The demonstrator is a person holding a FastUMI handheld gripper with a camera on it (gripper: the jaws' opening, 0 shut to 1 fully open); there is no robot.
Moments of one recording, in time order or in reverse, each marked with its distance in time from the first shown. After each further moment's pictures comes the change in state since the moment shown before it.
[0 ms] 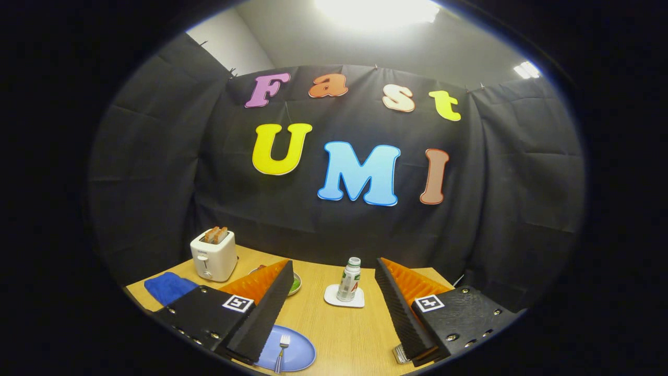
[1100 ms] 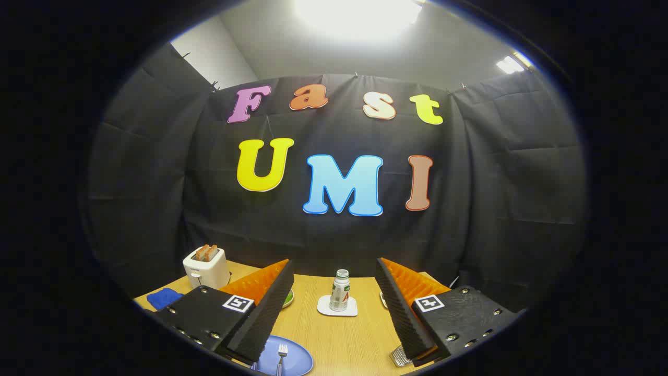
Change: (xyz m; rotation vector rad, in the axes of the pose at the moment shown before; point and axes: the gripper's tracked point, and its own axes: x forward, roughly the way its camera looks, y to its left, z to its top) arm -0.005 -0.036 0.032 0.079 -0.079 -0.078
